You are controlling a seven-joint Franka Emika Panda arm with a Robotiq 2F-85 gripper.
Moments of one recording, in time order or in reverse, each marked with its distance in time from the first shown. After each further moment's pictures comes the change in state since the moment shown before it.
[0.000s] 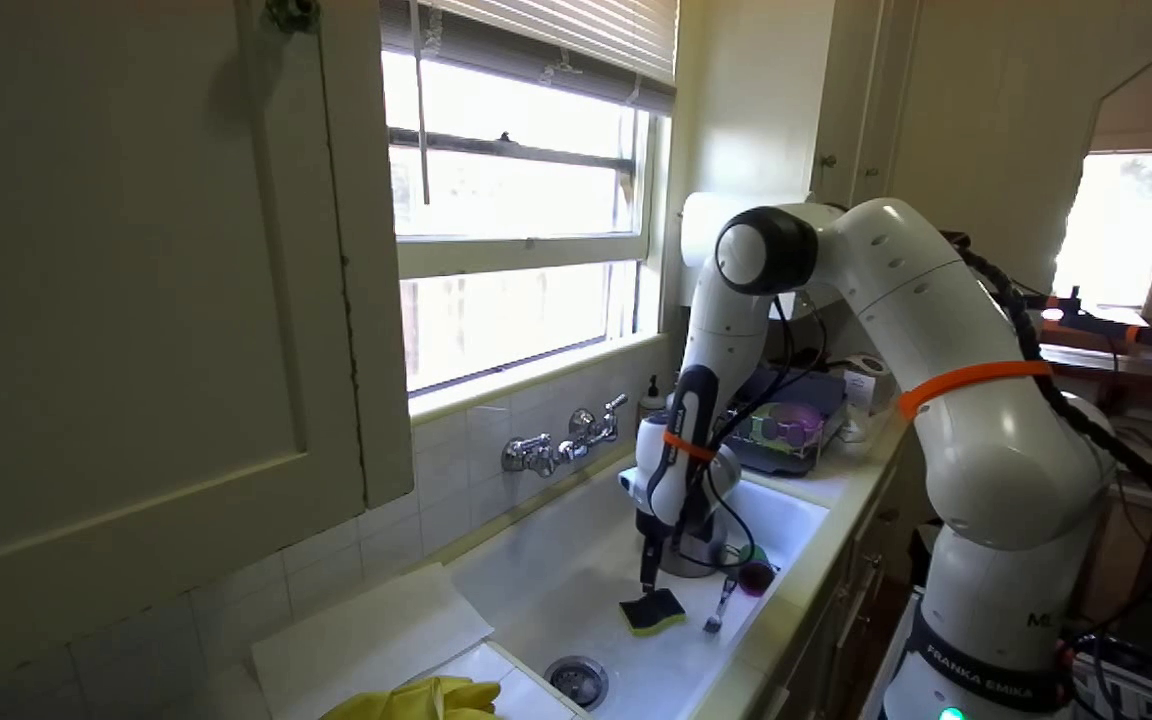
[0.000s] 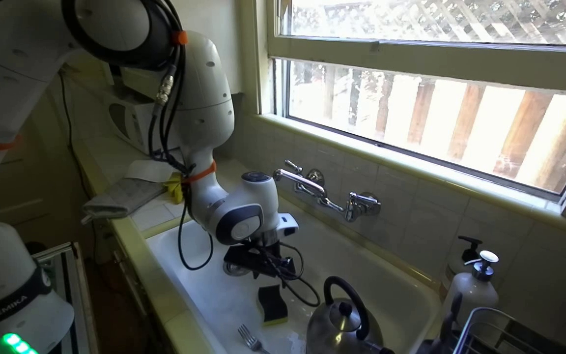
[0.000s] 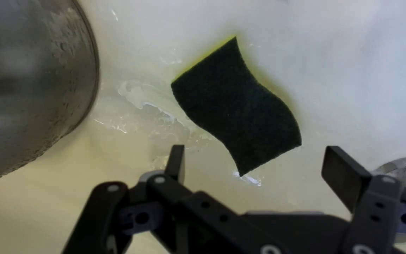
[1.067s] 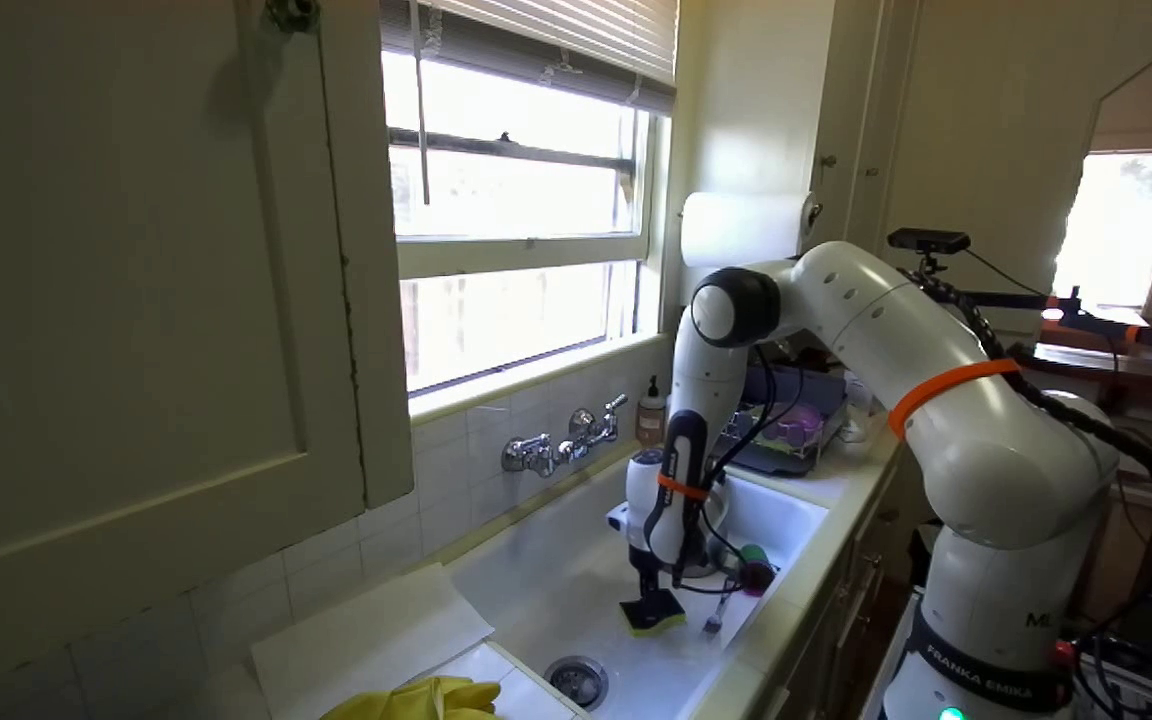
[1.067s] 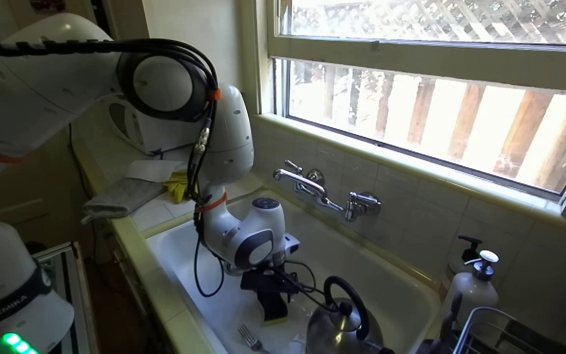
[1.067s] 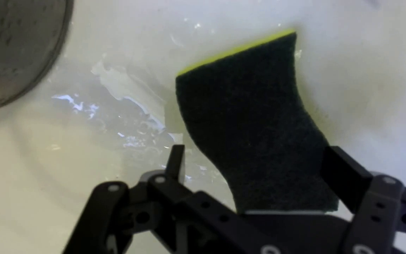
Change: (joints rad) arm -0.018 0.251 0.001 0.217 -0.127 0.000 -0.147
